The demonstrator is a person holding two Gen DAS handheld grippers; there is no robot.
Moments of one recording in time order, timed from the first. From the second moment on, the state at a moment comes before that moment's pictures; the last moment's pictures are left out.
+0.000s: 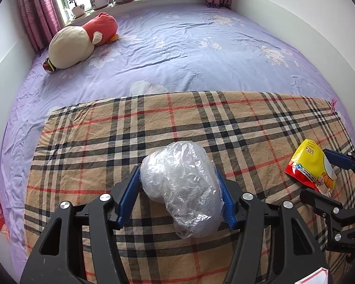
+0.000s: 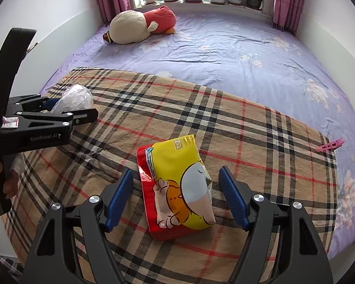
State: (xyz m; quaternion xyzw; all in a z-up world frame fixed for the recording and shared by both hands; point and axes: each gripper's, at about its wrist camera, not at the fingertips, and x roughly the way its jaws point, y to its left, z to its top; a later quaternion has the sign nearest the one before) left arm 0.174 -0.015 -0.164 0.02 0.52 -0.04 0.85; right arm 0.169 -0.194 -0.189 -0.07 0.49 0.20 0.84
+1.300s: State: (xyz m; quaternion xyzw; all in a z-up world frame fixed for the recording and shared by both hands) left arm 0.062 -0.046 -0.127 0.16 0.49 -0.28 0.81; right arm -0.003 -0.192 -0.131 0.09 0.46 -0.01 0.88
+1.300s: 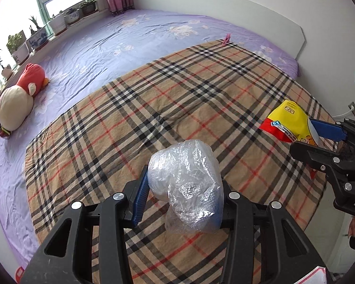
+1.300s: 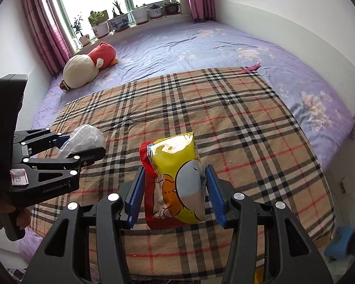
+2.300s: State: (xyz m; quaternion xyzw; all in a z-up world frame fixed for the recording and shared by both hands) left arm -0.140 -0.283 -0.113 0.27 0.41 -0.51 0.71; right arm -0.246 -0.371 -0.121 0.23 0.40 -0.20 0.86
